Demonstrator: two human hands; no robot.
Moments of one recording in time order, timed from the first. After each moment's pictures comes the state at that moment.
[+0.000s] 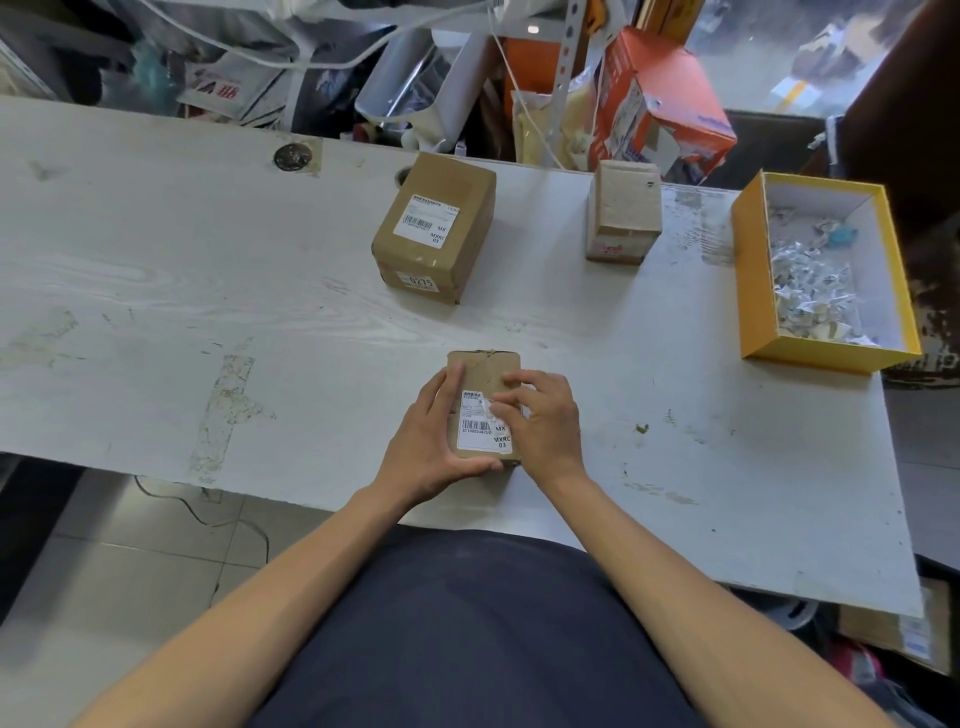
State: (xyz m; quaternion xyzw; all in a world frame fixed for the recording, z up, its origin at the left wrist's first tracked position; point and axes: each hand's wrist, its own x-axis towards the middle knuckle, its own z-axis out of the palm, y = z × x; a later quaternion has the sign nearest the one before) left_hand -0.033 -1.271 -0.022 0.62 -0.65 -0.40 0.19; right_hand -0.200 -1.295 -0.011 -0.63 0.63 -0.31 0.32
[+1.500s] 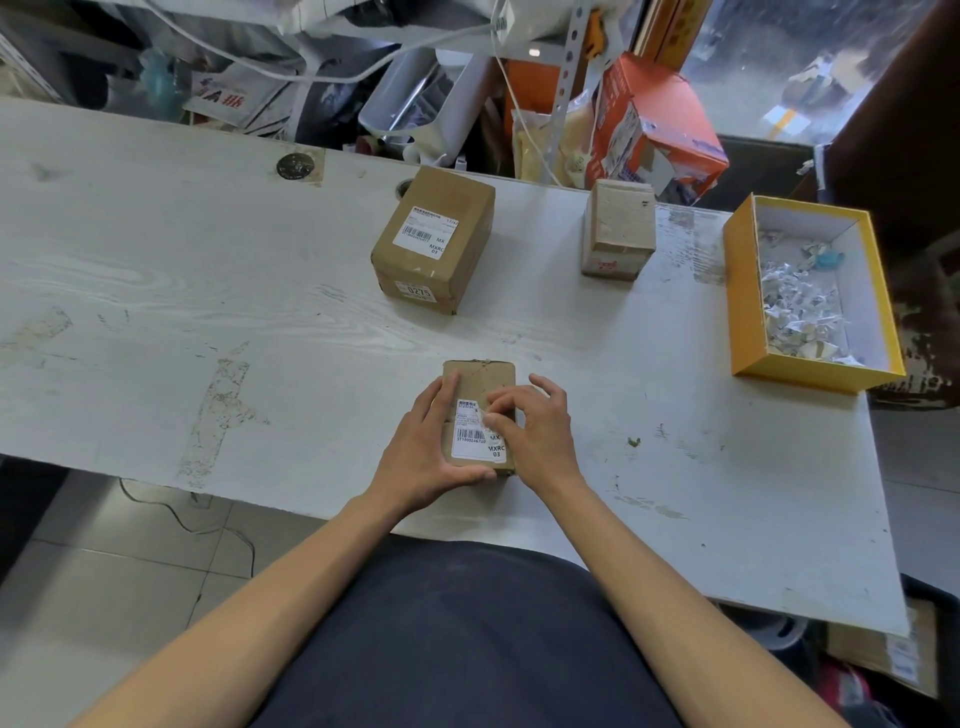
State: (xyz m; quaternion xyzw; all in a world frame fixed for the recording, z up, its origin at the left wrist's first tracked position) left_hand -0.035 -1.271 -0.026 0.63 -0.64 -0.39 0.19; right_hand -0.203 -1.297 0.005 -0.60 0.63 -0.27 0.41
